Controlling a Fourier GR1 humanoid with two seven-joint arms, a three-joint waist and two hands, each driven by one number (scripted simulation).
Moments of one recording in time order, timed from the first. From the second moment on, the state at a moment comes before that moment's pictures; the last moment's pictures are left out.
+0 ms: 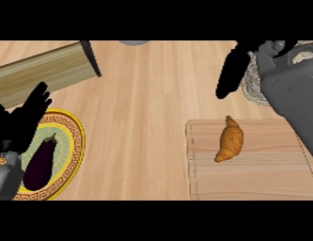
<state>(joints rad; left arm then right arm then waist) -0.18 0.39 0.00 -1.37 0.21 0.07 0.18 -1.06 -0.44 0.35 -1.38 0.30 0.56 0.91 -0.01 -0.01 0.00</state>
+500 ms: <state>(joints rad) -0.18 0.40 0.03 -1.37 0.21 0.06 0.19 -1.00 -0.56 0.18 -1.49 -0.02 0.71 0.97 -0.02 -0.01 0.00</state>
